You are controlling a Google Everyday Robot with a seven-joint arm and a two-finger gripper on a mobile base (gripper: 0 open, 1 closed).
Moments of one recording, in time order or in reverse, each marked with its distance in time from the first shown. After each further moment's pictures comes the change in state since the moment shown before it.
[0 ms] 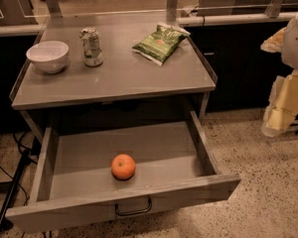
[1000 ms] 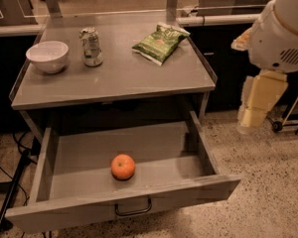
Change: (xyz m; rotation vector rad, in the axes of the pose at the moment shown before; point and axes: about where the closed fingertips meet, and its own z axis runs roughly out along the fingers) arm -0.041 0.001 0.015 -0.003 -0.015 -0.115
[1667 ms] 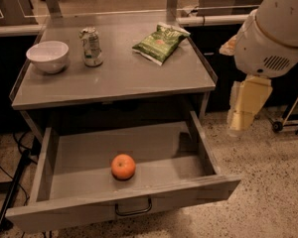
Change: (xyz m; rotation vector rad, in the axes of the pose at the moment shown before) arm -0.014 0.000 0.020 -0.018 -0.010 -0.040
